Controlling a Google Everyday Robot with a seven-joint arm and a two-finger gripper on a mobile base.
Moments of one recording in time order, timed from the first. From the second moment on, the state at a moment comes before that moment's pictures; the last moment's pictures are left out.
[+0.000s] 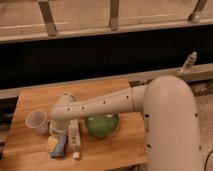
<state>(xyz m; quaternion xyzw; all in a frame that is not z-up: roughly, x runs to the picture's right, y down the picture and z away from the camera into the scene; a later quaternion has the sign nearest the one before) -0.262 0.258 0.735 -0.42 -0.12 0.17 0.88</state>
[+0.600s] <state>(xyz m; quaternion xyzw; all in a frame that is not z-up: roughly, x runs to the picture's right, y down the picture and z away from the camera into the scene) -0.244 0.289 0.763 -0.44 -0.11 0.17 0.87</state>
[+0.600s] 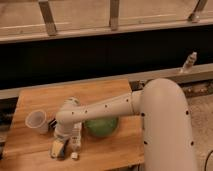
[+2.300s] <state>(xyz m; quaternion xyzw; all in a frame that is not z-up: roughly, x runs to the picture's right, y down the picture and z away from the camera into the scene) -0.241 0.223 0.737 -0.44 -0.17 0.22 0.85</state>
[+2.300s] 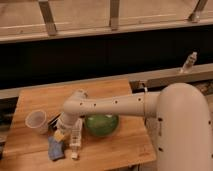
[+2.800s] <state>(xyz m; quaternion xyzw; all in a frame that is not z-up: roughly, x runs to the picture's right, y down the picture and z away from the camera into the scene) -0.190 0.143 0.731 -0.39 -0.16 0.27 0.86</state>
